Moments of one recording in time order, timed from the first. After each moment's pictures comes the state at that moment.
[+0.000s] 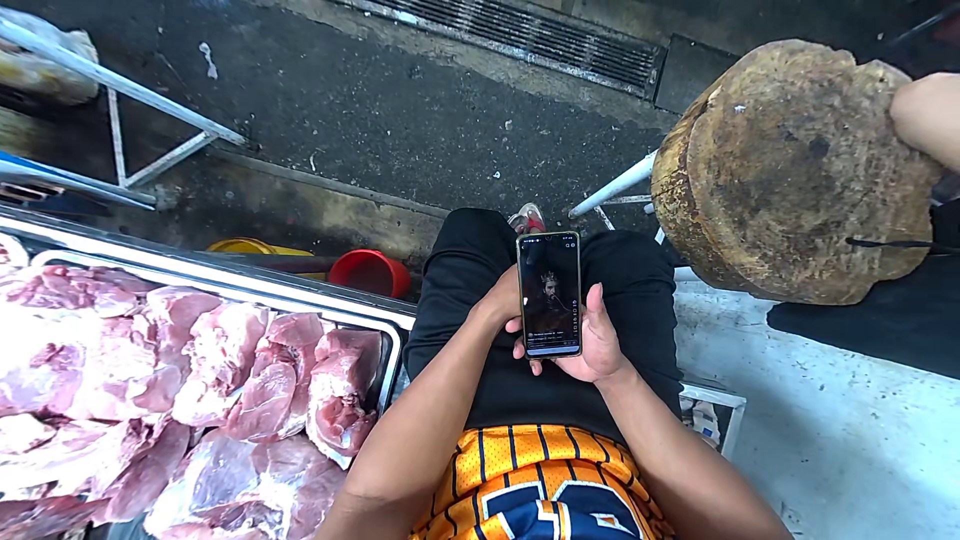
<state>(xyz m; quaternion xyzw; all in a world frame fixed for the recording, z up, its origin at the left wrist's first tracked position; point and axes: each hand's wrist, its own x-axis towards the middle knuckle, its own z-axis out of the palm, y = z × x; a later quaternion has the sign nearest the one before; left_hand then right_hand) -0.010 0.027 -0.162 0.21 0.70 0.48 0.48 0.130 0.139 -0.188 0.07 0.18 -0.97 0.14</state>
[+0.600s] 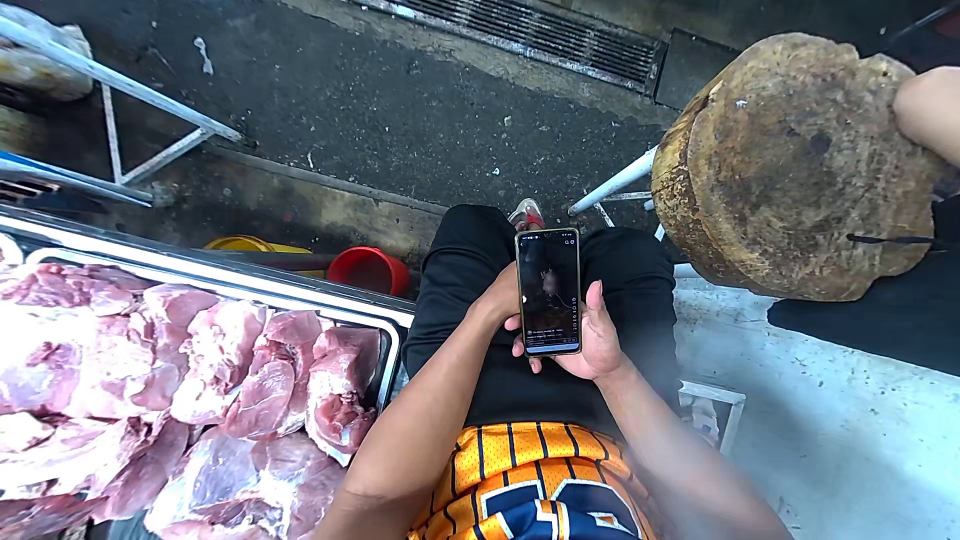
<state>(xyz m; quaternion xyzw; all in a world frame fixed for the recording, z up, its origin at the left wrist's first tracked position) -0.011 0.026 -0.164 0.23 0.71 0.48 0.47 0.130 0.139 -0.188 0.07 0.18 -0.97 0.14</state>
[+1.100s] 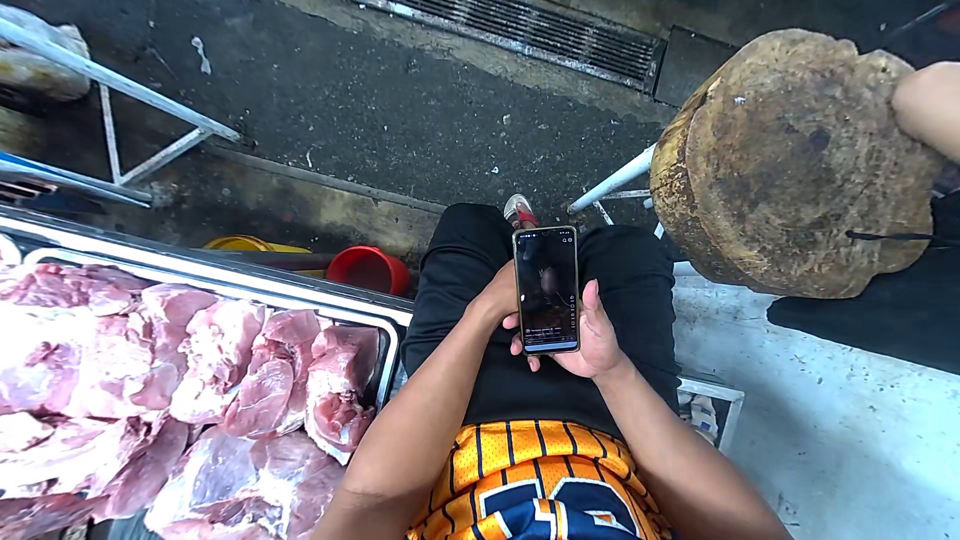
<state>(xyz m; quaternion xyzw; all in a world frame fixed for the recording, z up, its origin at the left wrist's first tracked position) -0.008 0.026 -0.160 0.19 0.71 0.47 0.49 0.131 0.139 -0.186 0.07 0.18 -0.97 0.15</state>
